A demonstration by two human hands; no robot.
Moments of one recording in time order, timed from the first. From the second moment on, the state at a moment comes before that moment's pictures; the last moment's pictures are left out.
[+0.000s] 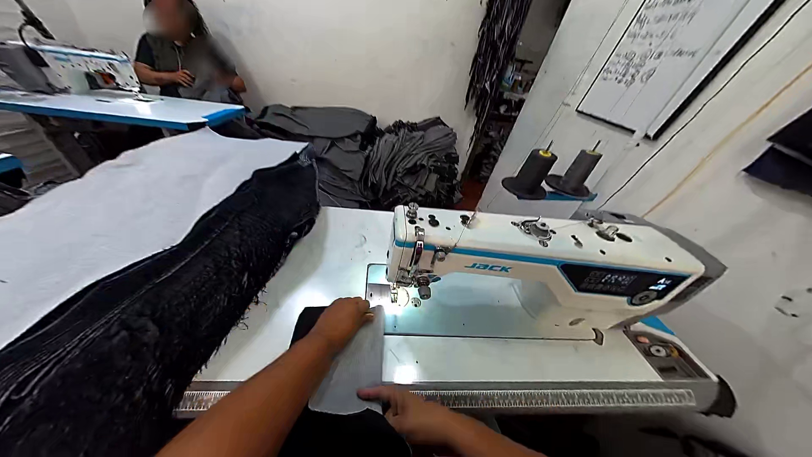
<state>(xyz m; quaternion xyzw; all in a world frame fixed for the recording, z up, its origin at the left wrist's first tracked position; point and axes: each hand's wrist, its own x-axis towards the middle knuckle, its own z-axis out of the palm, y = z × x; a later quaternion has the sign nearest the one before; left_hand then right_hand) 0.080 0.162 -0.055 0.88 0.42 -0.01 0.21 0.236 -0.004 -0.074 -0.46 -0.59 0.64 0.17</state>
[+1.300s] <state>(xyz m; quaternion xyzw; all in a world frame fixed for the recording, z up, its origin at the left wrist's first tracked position) 0.139 0.222 -0.074 0.87 0.46 0.15 0.11 0.282 0.085 -0.073 -0.62 -0.73 0.26 0.07</state>
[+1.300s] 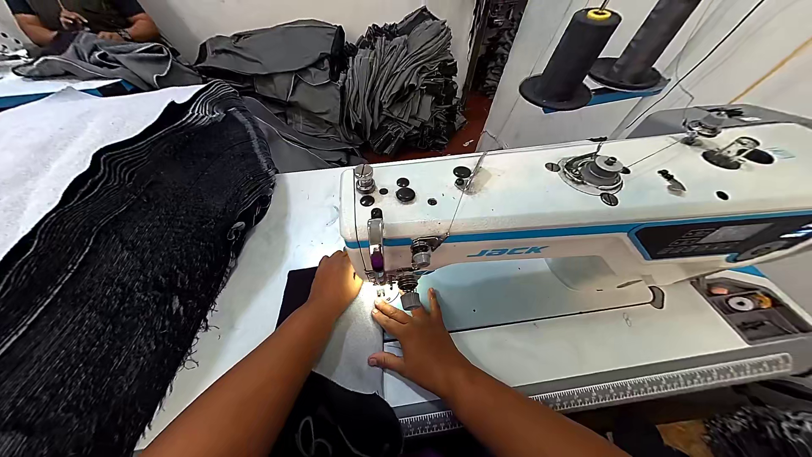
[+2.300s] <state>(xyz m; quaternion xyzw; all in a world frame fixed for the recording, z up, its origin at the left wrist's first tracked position) 0.090 0.189 -0.018 0.79 0.54 -0.05 0.27 0.259 0.040 -0.078 -0.55 -0.79 0.25 0.08</state>
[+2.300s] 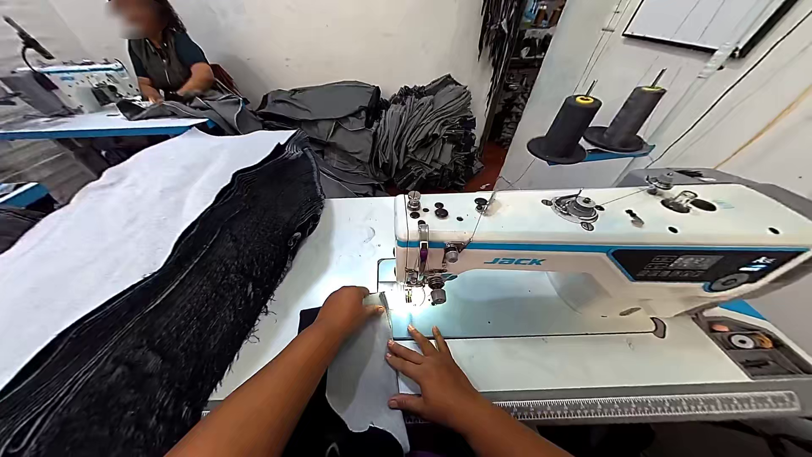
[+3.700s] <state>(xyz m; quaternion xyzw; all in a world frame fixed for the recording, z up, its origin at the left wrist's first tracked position) 0.094 0.164 -0.010 0.89 0.43 -0.03 0.14 0.212 -0.005 -0.071 -0.42 -0.43 0.68 0.43</state>
